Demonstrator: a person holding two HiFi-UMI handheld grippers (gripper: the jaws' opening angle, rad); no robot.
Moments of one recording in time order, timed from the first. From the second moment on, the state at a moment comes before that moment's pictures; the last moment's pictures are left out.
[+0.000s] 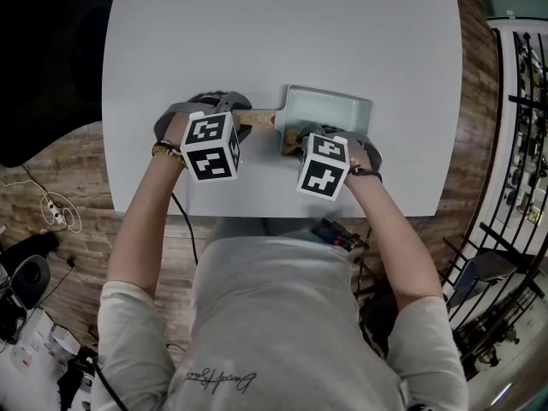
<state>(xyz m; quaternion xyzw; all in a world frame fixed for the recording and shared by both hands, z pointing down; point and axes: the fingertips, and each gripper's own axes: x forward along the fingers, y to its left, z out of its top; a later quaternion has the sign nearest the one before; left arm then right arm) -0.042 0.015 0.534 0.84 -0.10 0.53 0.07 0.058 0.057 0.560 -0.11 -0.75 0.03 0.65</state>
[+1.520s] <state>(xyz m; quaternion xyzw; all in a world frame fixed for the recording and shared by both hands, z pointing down) -0.043 0.020 0.532 0.83 -0.08 0.55 0.06 0.062 -0.028 0.563 -0.03 -0.74 -0.07 0.67</state>
